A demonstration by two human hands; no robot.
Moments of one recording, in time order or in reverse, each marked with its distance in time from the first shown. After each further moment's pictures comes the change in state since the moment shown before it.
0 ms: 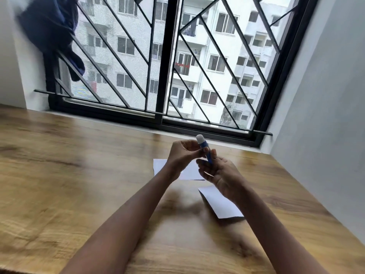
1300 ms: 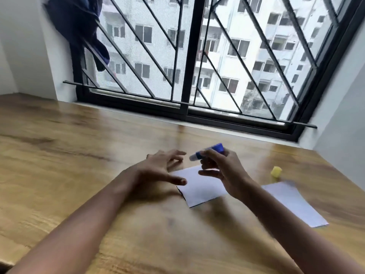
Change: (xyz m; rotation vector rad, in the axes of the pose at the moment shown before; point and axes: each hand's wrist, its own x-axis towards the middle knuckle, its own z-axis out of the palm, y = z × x) left_hand -0.040 -0.003 -0.150 0.965 -0.415 -0.281; right_hand 0.024 0.032 0.077 -0.301 -0.030 -0.032
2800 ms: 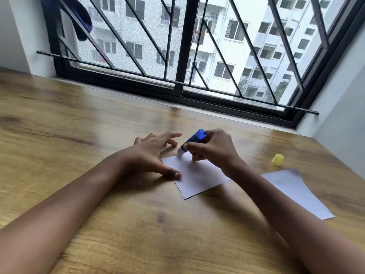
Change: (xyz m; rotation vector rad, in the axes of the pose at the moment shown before) left_hand 0.000 -0.001 0.004 0.025 0.000 -0.033; right_hand 0.026 0.008 0.008 -0.508 0.043 -0.135
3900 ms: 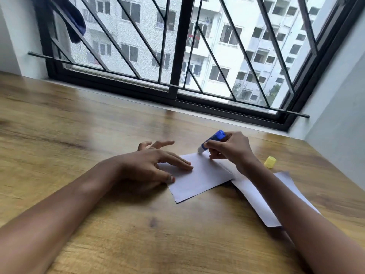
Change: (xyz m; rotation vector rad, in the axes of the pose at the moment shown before) left_hand -0.001 0.011 0.002 0.081 -0.223 0.236; right_hand 0.014 0.024 -0.043 0.016 0.152 0.131
